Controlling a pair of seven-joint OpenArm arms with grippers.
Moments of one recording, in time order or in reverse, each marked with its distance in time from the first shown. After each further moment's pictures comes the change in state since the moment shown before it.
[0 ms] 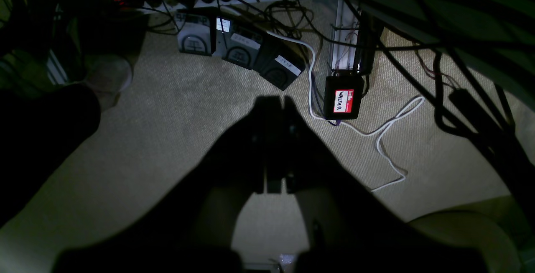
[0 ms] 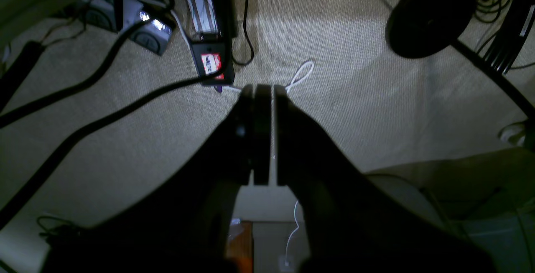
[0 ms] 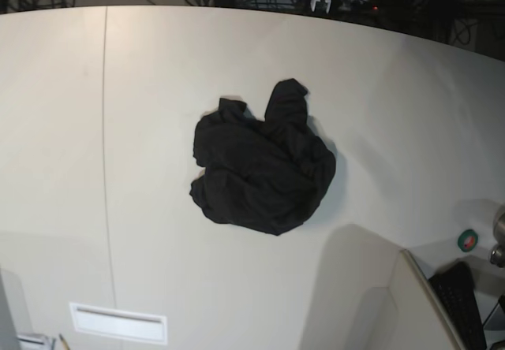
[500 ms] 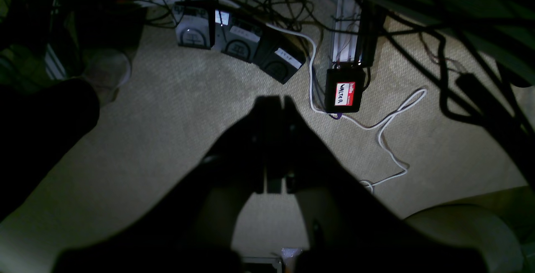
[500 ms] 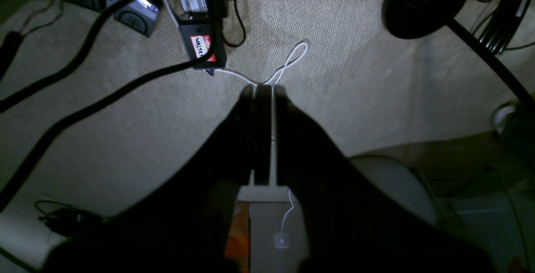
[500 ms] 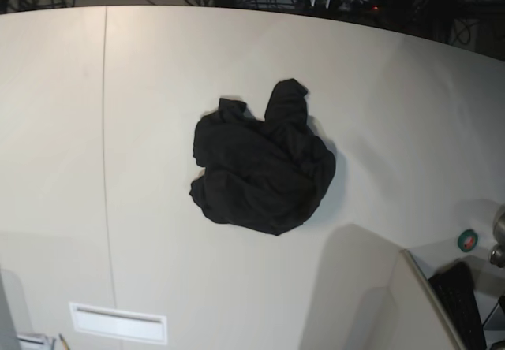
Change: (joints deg) left arm 0.6 0.0 0.4 -0.3 0.1 0.0 0.1; right arm 1.0 0.9 0.0 0.1 -0.2 -0.4 -5.3
